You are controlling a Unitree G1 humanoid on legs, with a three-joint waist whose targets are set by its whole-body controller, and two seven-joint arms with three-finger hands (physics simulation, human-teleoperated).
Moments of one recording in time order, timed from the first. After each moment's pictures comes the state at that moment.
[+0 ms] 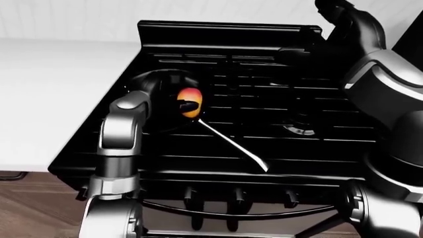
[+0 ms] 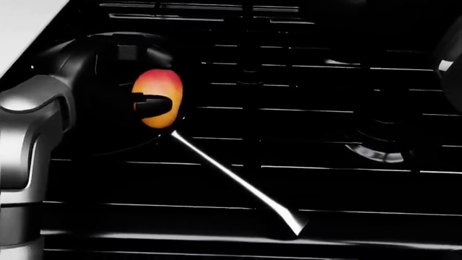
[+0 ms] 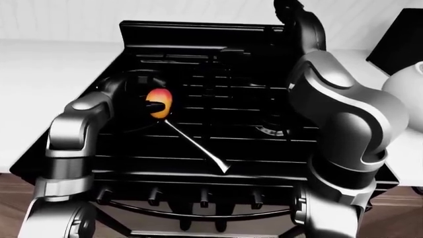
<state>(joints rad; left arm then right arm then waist) -0.86 0.27 0.11 0.21 0.05 0.79 -0.42 -0.95 -0.46 -0.25 -0.33 0.83 1.15 -0.46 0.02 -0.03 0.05</state>
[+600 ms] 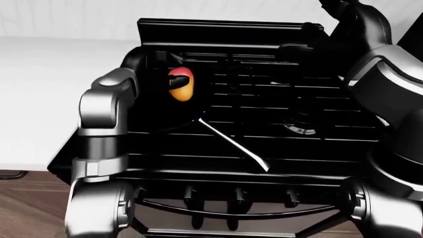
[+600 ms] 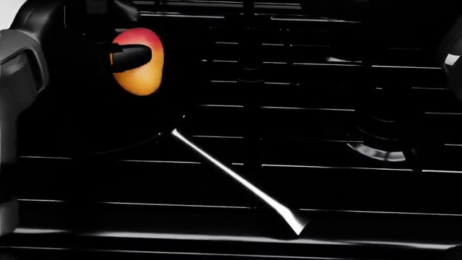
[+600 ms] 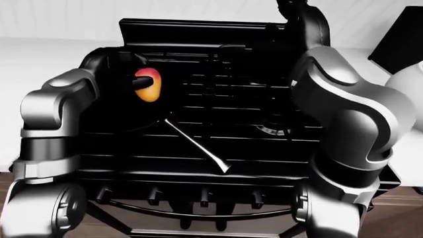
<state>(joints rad) -1.01 0.35 0.14 0.29 -0.06 0.82 -0.33 -0.97 -0.47 -0.26 -0.33 0.85 1.17 -0.48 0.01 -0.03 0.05</state>
